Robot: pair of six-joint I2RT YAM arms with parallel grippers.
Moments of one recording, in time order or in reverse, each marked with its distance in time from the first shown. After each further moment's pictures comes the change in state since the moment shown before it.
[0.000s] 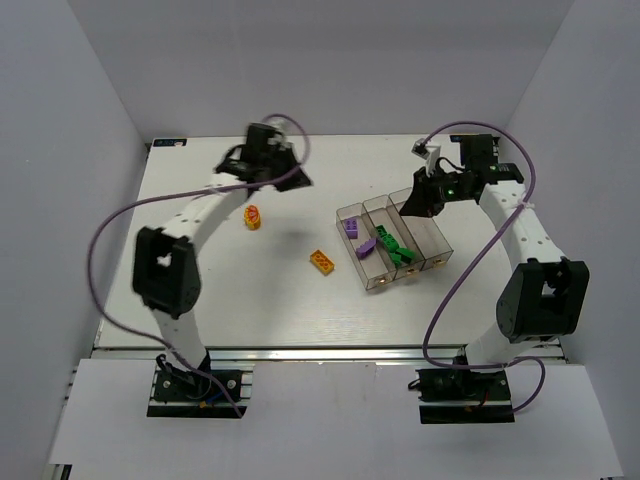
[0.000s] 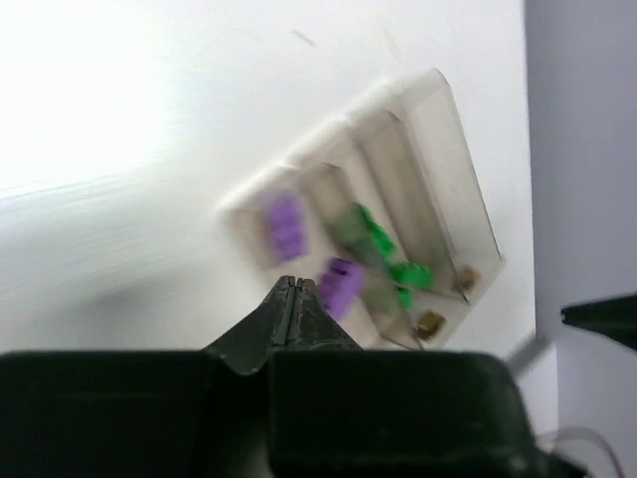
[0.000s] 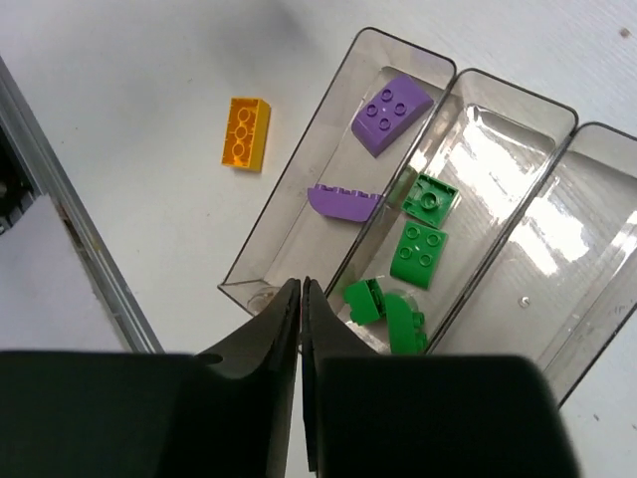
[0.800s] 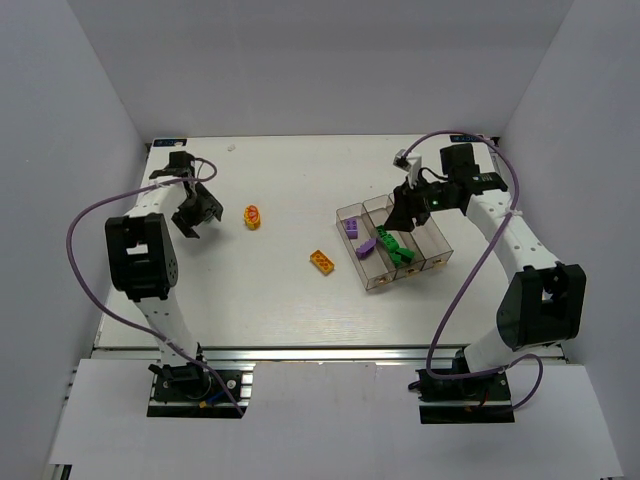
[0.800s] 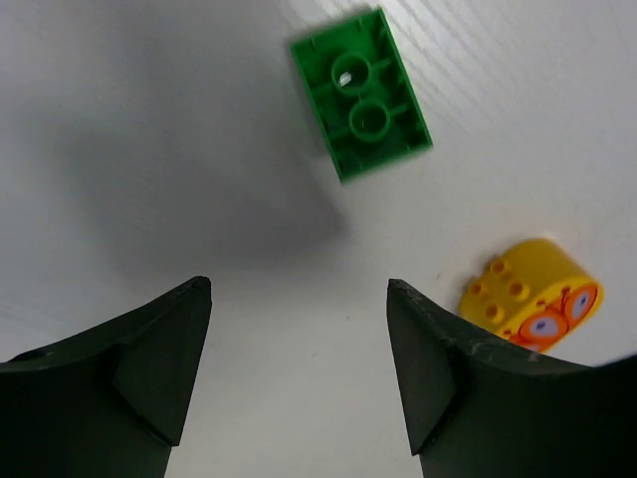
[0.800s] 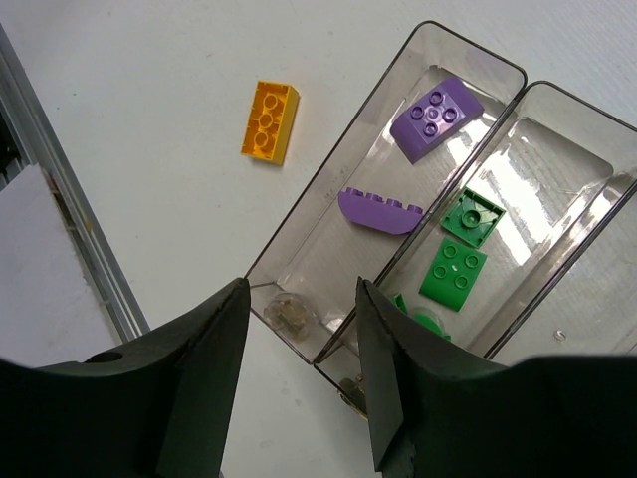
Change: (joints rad) left arm 0.535 -0.021 -0.206 -0.393 -0.415 -0.032; right arm 0.109 -0.051 -0.103 0.075 0.031 -0.022
